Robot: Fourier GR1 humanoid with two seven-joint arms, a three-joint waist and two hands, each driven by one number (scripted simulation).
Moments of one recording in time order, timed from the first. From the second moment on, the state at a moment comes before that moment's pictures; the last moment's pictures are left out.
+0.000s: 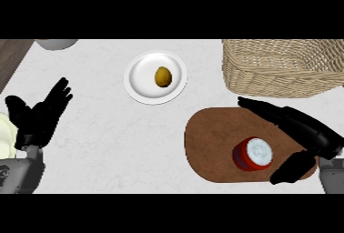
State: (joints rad) left arm -0.19 0.39 0.00 -1.38 0.21 0.06 0.18; right arm -0.20 -0.41 0.08 -1.72 0.44 0.66 -0.07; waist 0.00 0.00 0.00
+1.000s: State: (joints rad) left arm -0.19 0.32 0.08 -1.38 0.12 0.00 0.20; right arm -0.15 -0.39 0.05 -1.67 0.56 0.73 -0.26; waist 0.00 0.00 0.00
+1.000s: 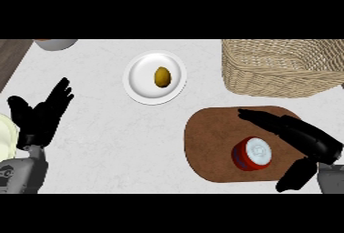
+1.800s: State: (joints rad) left arm -0.22 0.29 0.14 -1.38 0.08 -0.03 0.23; right arm -0.13 -0.33 0.12 -1.61 0.78 0.60 -0.33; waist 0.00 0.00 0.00
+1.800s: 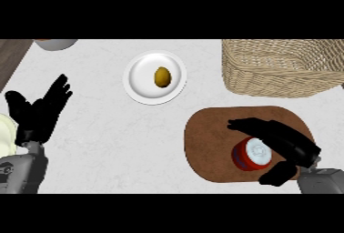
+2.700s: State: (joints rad) left arm -0.21 0.28 0.16 -1.40 0.07 -0.04 0.23; right arm 0.06 -0.07 0.46 -1.74 1.10 0.36 0.01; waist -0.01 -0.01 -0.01
